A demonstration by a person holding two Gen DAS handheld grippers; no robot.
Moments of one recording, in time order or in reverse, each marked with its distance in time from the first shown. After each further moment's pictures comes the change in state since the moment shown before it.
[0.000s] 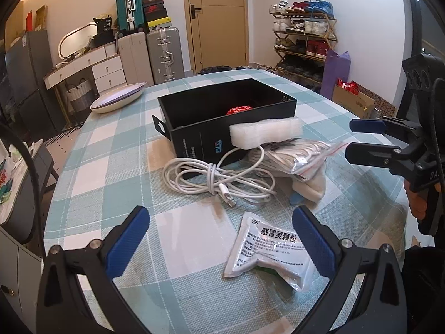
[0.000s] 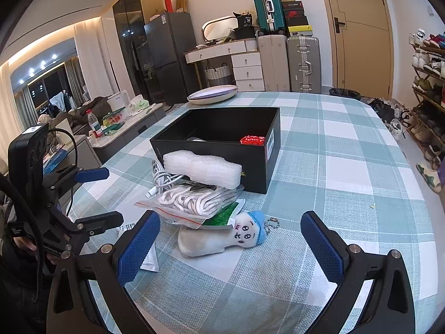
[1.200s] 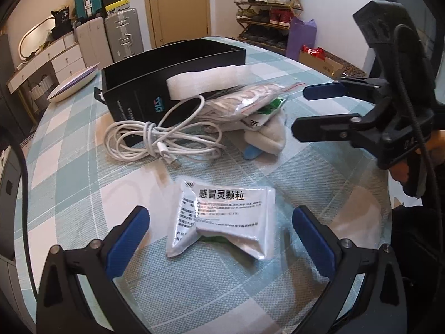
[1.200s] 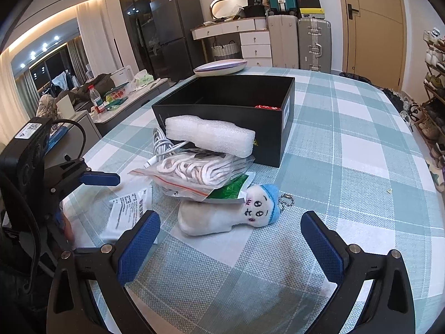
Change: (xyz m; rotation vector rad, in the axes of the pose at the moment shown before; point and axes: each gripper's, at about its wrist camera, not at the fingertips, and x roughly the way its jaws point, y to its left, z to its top) left arm 0.016 -0.029 -0.023 0.109 0.145 -0.164; right arm 0.025 0.009 -0.013 -0.045 0.122 0.016
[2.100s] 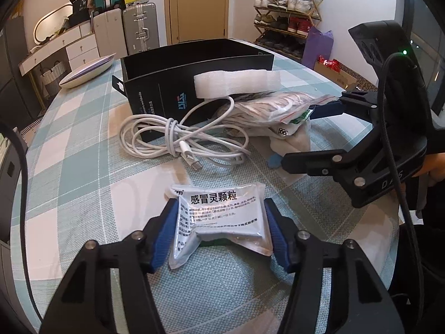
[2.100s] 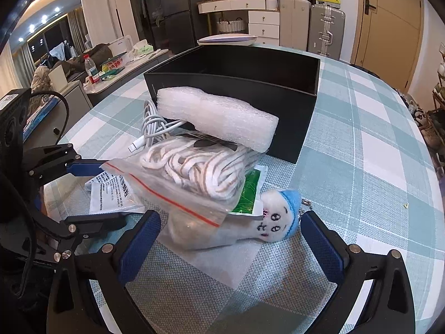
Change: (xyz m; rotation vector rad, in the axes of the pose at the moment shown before) left arm 0.007 0.020 0.001 -0.097 -0.022 0.028; right arm 0.045 0.011 0.012 -0.086 0.135 -0.046
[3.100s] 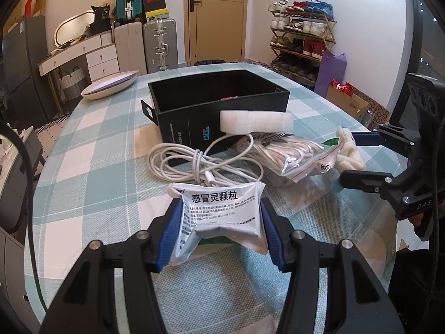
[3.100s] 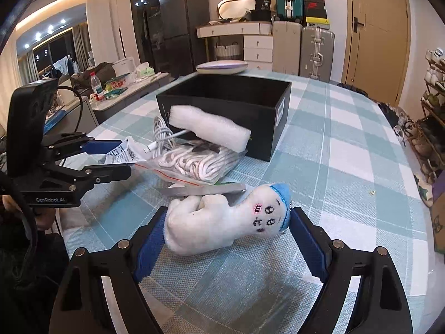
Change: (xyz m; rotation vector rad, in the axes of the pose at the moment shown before) left arm -0.024 0.007 0.011 -0.059 -0.110 0.071; right arm -0.066 -0.008 -0.035 0.001 -0.175 -0.015
